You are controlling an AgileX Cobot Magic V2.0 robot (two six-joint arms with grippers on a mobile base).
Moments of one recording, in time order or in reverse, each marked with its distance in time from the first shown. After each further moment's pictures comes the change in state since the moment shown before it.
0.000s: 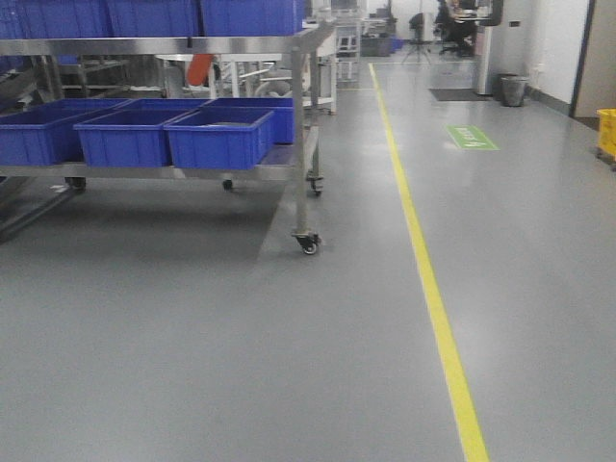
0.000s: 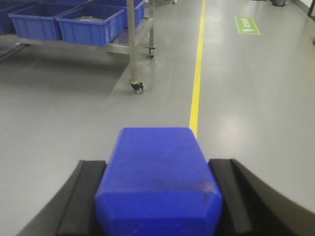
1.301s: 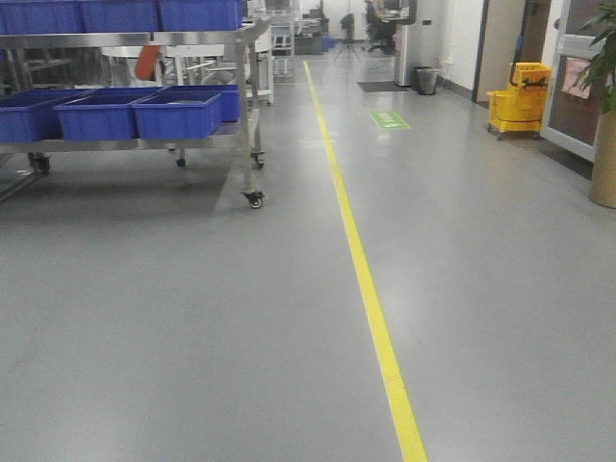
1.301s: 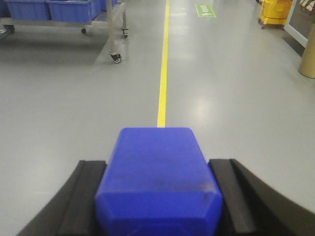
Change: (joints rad) left arm 0.000 0.000 0.000 0.000 0.000 0.000; right arm 0.000 0.000 0.000 0.000 0.000 0.000
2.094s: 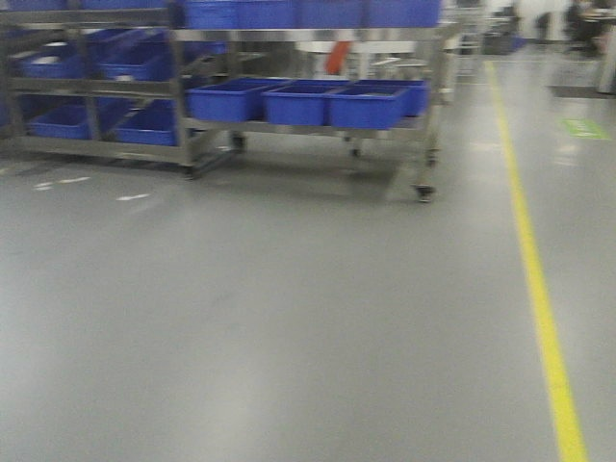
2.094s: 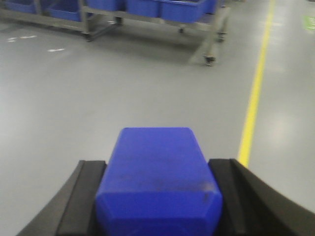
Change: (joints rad) left arm 0.000 0.000 0.000 0.000 0.000 0.000; right arm 0.000 0.000 0.000 0.000 0.000 0.000
